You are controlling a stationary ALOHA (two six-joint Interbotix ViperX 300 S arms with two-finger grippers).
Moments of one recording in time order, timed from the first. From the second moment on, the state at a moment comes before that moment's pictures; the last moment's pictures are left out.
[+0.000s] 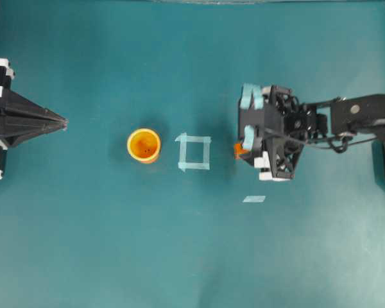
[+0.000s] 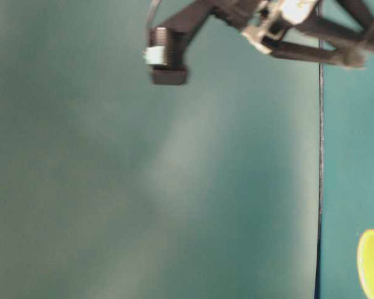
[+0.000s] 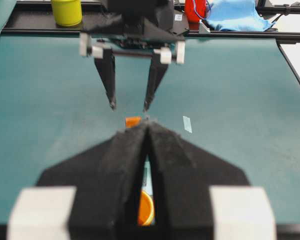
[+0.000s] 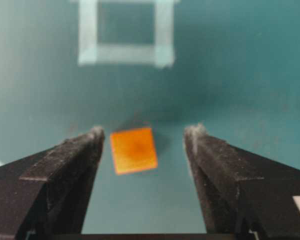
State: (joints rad) left arm 0.00 -0.98 1.18 0.01 -0.21 -0.01; right arm -0.06 -0.07 0.78 -0.09 0.17 0.03
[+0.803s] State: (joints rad) left arm 0.00 -0.98 1.18 0.01 -0.21 -0.01; right arm -0.06 0.04 0.77 -0.15 0.16 0.03
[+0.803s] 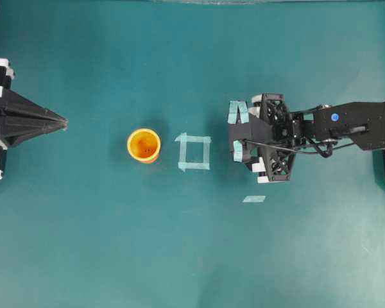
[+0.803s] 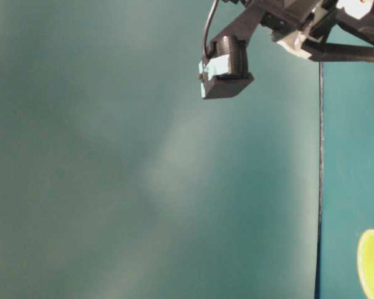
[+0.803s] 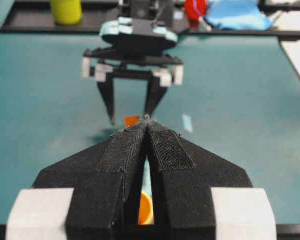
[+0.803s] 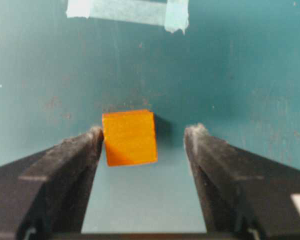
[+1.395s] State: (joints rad) left arm 0.00 -0.98 1.18 0.01 -0.19 -0.01; right arm -0.05 0.05 0.76 -0.13 0.17 0.04
